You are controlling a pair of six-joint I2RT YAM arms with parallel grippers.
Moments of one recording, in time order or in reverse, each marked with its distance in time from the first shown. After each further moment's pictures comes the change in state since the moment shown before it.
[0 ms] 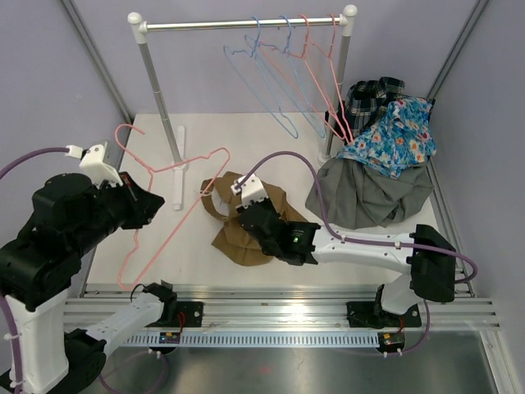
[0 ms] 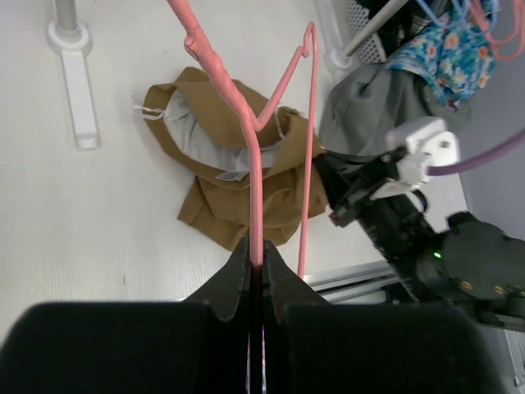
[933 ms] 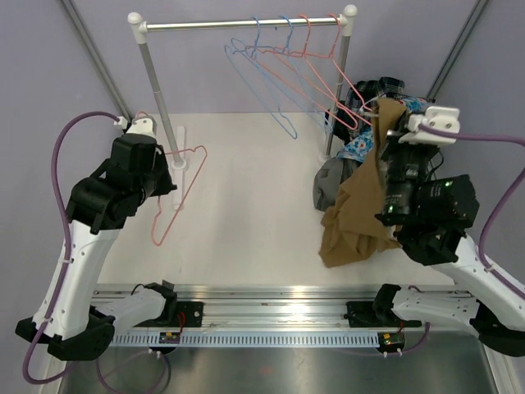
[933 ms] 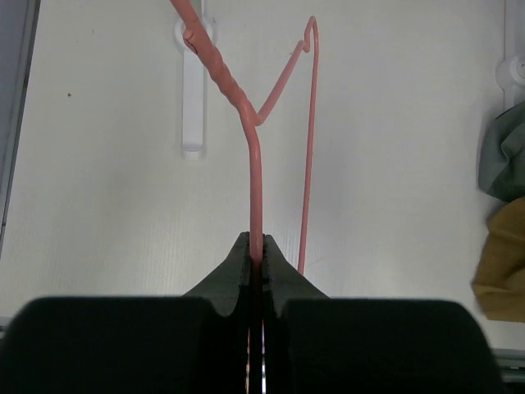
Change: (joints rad) left arm 0.000 0.200 -0.193 0.149 -0.314 0.069; right arm -0.214 -0.637 0.110 0.333 0.253 -0.765
